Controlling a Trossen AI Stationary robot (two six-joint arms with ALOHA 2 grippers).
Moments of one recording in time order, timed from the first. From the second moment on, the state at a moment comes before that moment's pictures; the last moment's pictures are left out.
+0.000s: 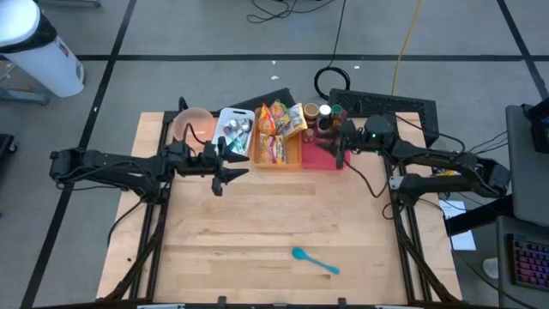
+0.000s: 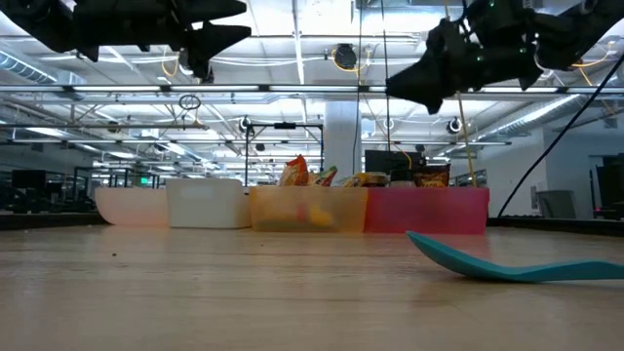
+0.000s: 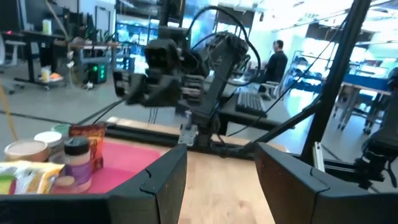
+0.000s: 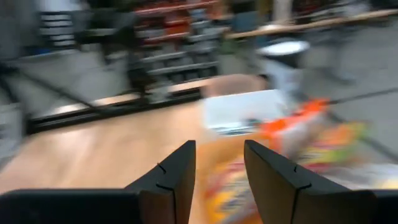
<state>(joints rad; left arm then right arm) 0.12 0.99 0.45 0.64 0.13 -0.17 -0.55 1.05 0.52 0.43 -0.36 0.07</state>
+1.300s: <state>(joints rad) -0.48 1.66 0.62 1.06 -0.13 -0.38 0.28 1.61 0.52 0.97 -0.21 0.43</state>
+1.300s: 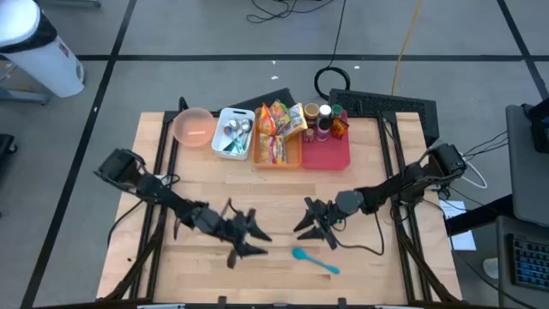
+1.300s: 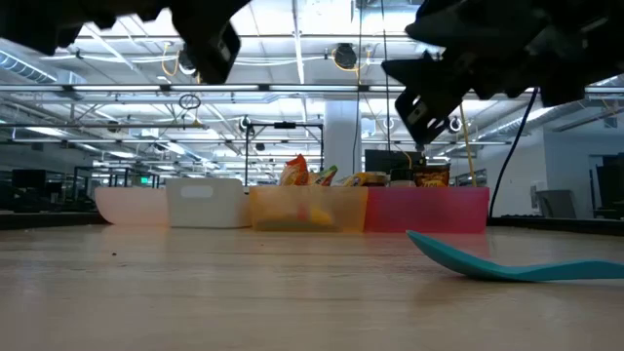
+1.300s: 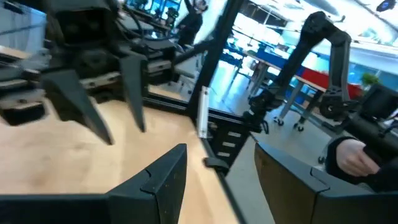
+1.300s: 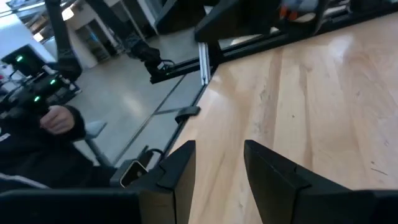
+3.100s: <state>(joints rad) -0.45 2.16 1.10 0.54 -0.22 -0.98 0.50 1.59 0.52 0.67 0.19 0.41</state>
